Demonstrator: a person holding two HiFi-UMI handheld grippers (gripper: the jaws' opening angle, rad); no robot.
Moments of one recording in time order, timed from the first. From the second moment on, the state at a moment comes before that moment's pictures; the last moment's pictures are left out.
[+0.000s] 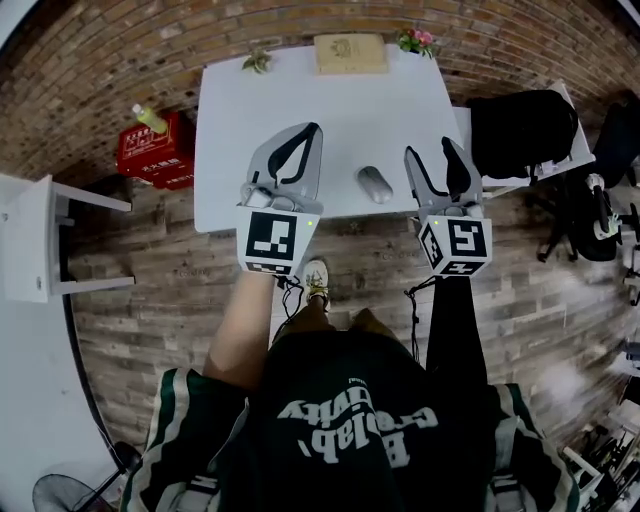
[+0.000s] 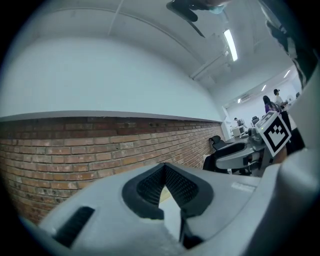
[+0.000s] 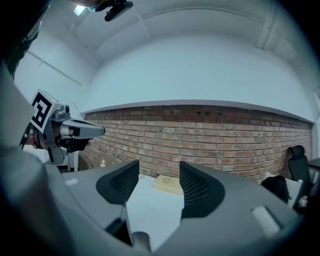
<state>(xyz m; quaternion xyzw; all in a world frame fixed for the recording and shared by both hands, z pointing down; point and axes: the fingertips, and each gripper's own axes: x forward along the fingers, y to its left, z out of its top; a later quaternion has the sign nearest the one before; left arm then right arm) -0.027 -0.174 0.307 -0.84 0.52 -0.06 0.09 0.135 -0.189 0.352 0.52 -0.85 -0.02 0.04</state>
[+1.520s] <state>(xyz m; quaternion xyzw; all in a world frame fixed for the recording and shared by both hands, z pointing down) -0.028 -0.294 0.345 -0.89 0.44 -0.06 0.07 0.083 -0.279 0.488 0.45 -0.83 0.14 0.28</state>
